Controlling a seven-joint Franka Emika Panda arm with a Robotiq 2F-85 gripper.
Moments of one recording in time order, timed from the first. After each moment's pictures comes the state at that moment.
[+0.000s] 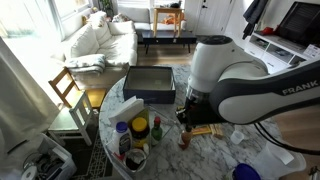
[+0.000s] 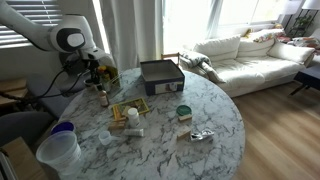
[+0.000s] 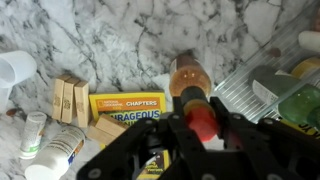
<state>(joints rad) 0.13 0.10 0.10 -2.26 -0.09 2.39 0.88</state>
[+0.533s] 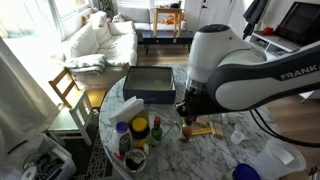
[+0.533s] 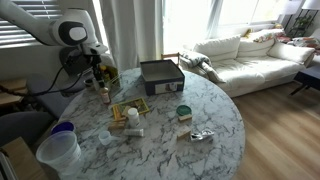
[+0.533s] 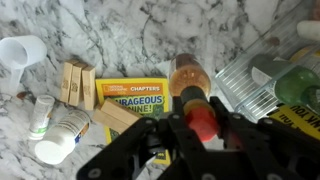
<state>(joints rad) 0.13 0.10 0.09 -2.20 -0.10 2.31 0.85</state>
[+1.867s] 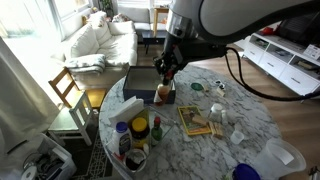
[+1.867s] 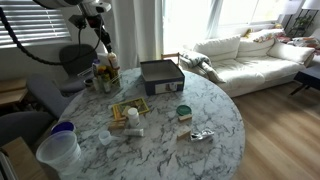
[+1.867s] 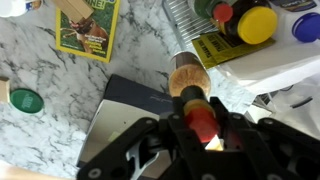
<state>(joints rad) 0.14 0.13 0.11 -1.80 -0.12 2.17 0.53</state>
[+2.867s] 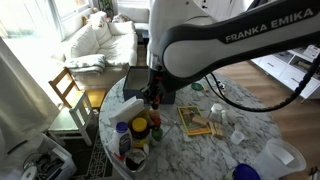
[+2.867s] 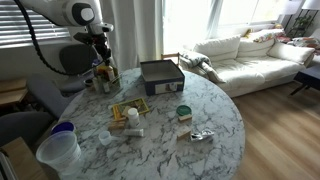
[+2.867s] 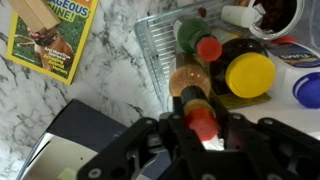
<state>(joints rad) 0.19 0.33 0.12 -1.73 -0.09 2.17 0.41</state>
